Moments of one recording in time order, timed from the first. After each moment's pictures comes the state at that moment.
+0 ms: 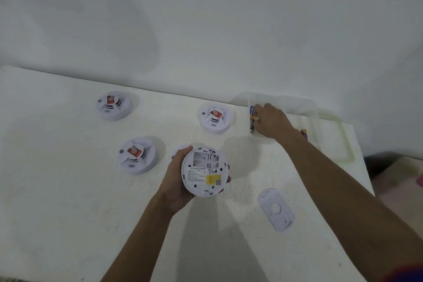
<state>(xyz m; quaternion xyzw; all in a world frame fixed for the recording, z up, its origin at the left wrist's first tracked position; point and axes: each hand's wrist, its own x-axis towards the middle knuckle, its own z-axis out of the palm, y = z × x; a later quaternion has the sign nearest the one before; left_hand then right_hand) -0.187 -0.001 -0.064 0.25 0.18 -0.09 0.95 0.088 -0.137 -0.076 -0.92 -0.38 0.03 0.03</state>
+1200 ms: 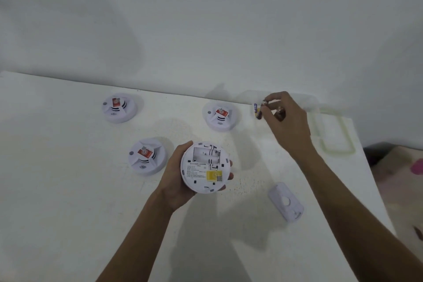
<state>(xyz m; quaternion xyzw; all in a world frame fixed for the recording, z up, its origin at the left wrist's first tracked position) -0.205 0.024 -0.044 0.30 0.16 -0.11 0.94 -0.029 -0.143 0.016 -0.84 -0.25 -0.01 0.48</state>
